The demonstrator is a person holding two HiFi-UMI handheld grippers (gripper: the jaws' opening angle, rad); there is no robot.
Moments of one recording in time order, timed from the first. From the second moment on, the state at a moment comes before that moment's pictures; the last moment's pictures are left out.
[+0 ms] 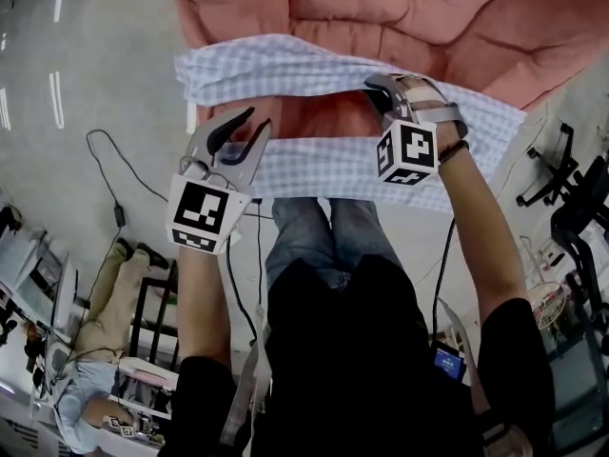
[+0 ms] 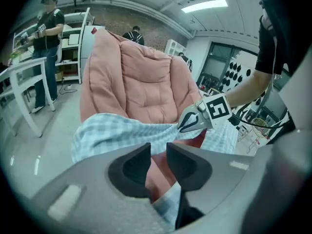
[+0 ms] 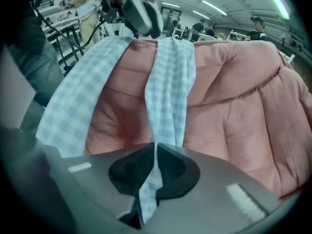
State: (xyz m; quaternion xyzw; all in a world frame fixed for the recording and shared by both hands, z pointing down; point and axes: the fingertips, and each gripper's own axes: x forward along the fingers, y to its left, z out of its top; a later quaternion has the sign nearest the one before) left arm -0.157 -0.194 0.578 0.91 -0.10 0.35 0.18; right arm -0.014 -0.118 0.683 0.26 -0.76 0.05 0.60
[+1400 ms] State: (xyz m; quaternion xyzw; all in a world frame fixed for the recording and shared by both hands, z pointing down) left arm -0.180 -0.238 0.576 0.90 -0.09 0.43 -0.08; right arm 0.018 -0.141 0.503 0.46 -0.74 0.12 0.47
